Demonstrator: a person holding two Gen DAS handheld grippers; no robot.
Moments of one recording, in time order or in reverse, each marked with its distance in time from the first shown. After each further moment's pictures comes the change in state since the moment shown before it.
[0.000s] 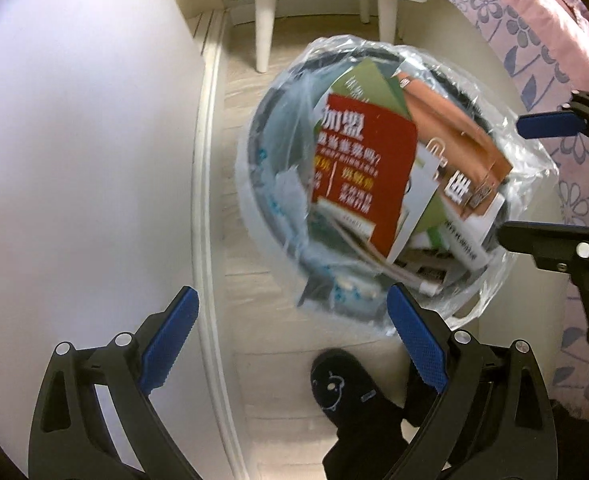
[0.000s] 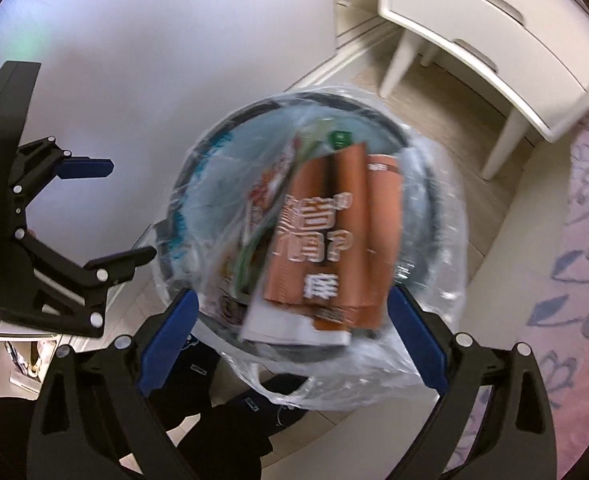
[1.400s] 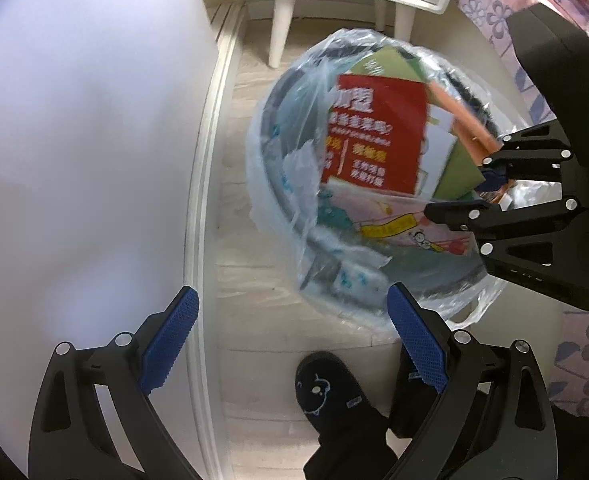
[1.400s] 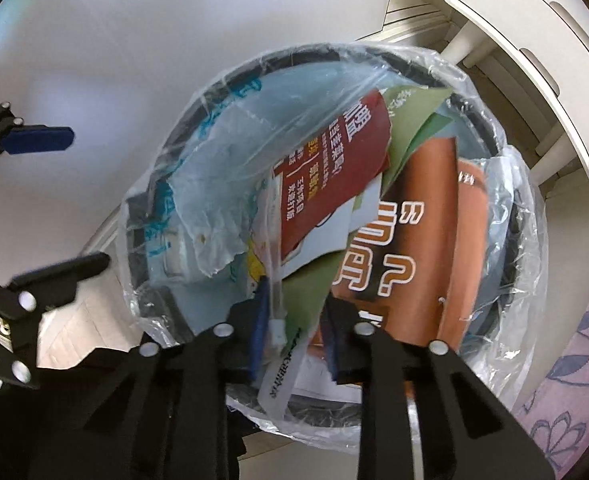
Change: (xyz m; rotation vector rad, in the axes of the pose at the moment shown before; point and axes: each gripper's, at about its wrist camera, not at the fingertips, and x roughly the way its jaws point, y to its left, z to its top) left arm 0.011 0.006 -0.011 -0.078 -0.028 -0.035; right arm 0.062 0.016 0.011 -0.131 0.093 -0.022
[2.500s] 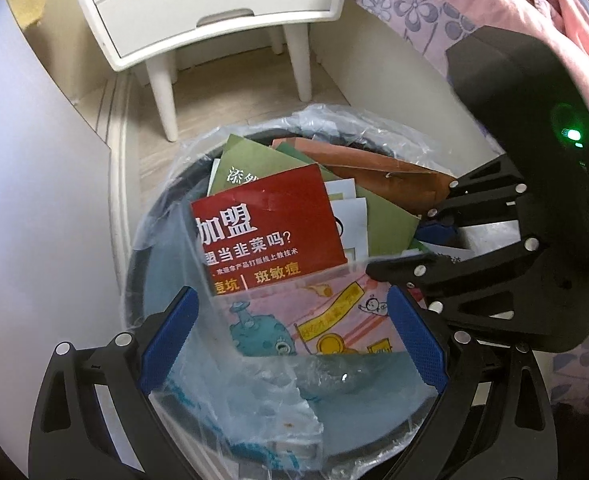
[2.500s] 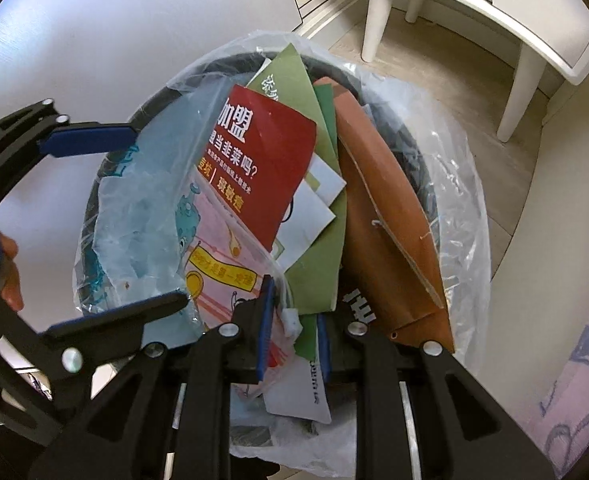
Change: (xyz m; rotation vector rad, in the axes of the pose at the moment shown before) left arm 0.042 -0.074 0.105 0.316 -0.076 -0.155; right arm 0.015 -0.096 -0.014 0.271 -0.038 0.124
